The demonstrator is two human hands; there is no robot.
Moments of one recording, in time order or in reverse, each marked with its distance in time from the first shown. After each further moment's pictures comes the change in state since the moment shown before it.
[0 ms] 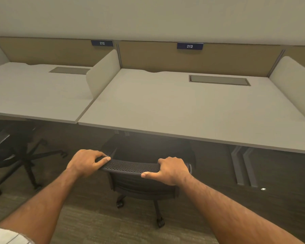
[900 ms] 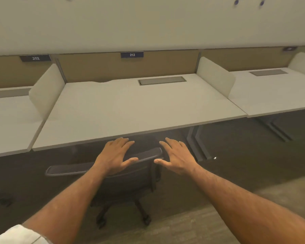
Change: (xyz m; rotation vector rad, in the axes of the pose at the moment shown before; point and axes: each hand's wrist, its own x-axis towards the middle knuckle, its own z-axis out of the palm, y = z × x) left_hand 0.031 0.118 -0.019 0.085 -0.016 0.593; right_hand -0.089 0.019 0.004 -0.009 0.247 0.317
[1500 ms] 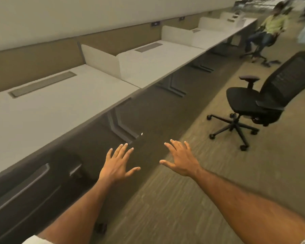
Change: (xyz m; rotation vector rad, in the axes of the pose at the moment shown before) left_hand 0.076 0.330 0.080 -0.038 -0.105 0.510; right_hand -0.320 0.185 0.004 0.012 0.082 0.695
